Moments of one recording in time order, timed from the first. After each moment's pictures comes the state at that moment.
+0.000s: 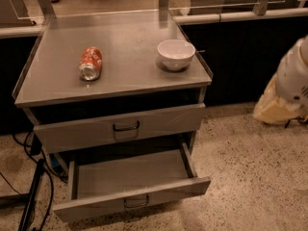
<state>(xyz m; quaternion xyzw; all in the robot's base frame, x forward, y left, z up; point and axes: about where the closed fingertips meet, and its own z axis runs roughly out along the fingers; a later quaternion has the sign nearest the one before) 0.426 -0.224 0.924 -0.56 0.81 -0.03 0.14</state>
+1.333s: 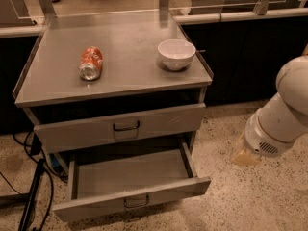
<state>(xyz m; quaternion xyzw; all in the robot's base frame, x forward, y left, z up) 0.413 -0.217 0.770 -0.55 0.83 0.04 0.10</state>
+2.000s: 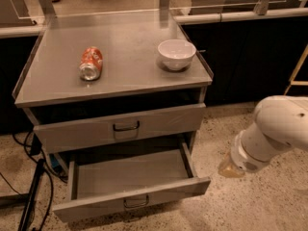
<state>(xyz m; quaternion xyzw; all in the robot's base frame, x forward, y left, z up) 0.424 -0.214 0.681 -0.57 0.81 0.05 0.11</state>
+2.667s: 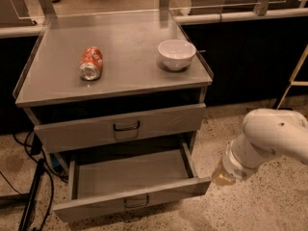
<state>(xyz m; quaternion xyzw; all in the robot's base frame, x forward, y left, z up) 0.428 -0.203 0.629 -0.57 0.81 0.08 0.09</state>
